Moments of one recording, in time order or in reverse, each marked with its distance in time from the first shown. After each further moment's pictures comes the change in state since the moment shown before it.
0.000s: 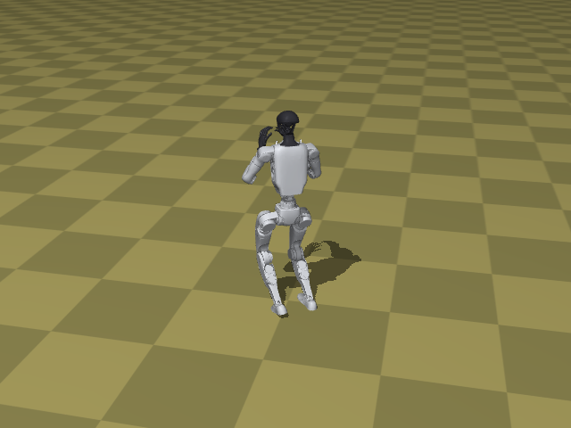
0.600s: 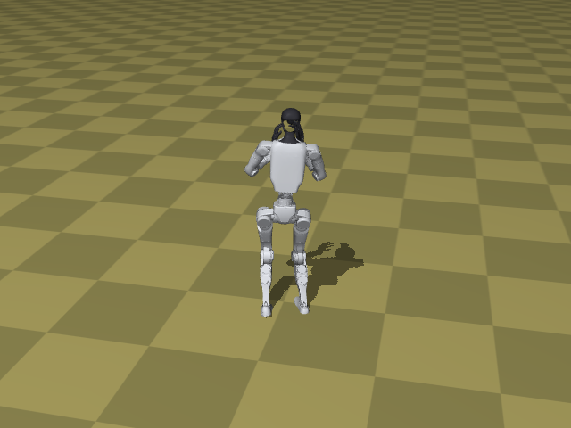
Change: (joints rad) left arm -0.021 -0.003 -0.120 -0.053 0.154 0.027 0.289; right arm -0.059 0.021 0.166 -0.121 -0.252 -0.036 -0.254; waist -0.021 0.041 -0.025; left_leg -0.010 -0.020 -0.125 -0.218 0.053 -0.045; right_leg -0.009 0.091 0.096 -0.268 0.135 0.074
